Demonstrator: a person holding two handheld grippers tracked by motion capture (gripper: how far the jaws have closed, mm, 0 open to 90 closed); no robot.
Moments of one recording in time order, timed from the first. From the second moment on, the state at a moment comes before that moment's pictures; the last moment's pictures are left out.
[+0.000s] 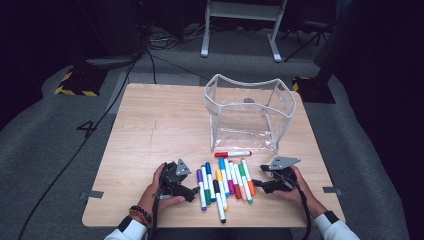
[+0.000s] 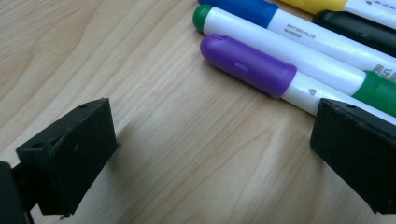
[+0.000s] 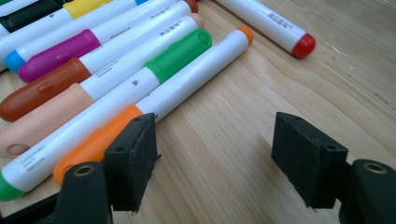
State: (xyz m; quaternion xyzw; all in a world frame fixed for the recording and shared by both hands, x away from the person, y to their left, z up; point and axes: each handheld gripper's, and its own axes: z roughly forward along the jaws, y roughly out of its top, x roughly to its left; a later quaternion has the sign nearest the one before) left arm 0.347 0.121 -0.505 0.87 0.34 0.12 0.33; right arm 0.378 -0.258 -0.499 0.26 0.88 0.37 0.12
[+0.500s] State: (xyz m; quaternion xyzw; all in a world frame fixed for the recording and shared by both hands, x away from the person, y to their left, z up) left arm 0.347 0.161 -0.505 0.87 0.35 0.13 0.33; right arm 0.383 -0.221 -0.497 0.23 0.89 0.37 0.12
